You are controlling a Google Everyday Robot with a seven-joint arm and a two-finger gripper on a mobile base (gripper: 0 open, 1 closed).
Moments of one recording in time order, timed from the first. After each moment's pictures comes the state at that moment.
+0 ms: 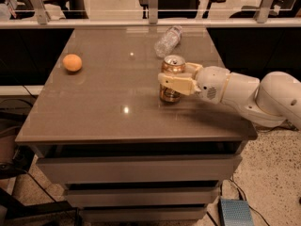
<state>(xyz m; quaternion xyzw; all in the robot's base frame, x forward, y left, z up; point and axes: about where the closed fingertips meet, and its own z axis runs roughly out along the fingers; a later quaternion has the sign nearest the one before) 0.582 -0.063 0.896 -0.33 0.64 0.39 0.58</state>
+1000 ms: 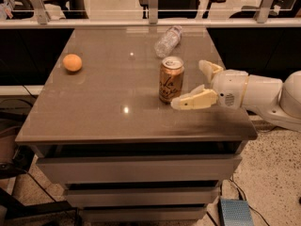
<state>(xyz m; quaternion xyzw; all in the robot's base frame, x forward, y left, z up) 0.555 -0.094 0.889 -0.37 0.66 0.34 0.56</state>
